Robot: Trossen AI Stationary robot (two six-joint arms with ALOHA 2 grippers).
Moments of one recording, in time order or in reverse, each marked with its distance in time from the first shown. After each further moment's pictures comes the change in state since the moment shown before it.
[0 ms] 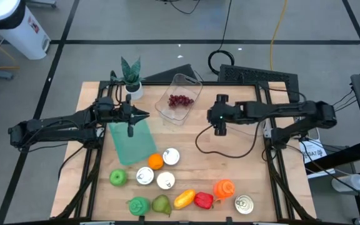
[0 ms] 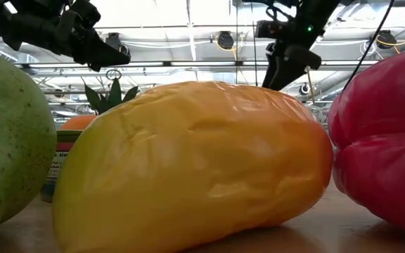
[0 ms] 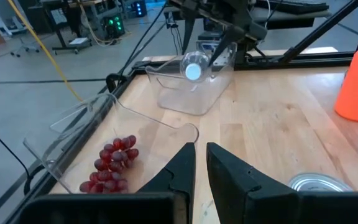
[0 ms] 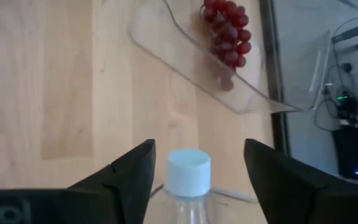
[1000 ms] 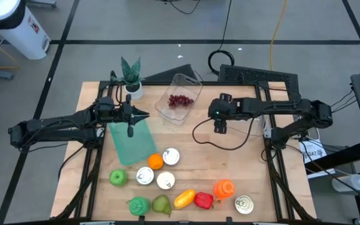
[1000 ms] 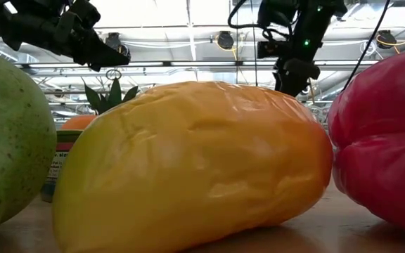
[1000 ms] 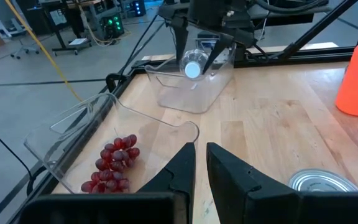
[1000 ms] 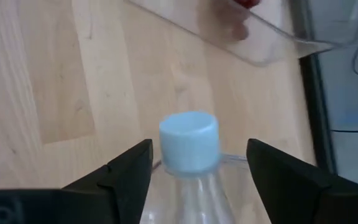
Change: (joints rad) left arm 0.000 0.000 0.000 -0.006 0.001 0.019; right arm -0.095 0.057 -0.004 -0.089 -0.088 0.145
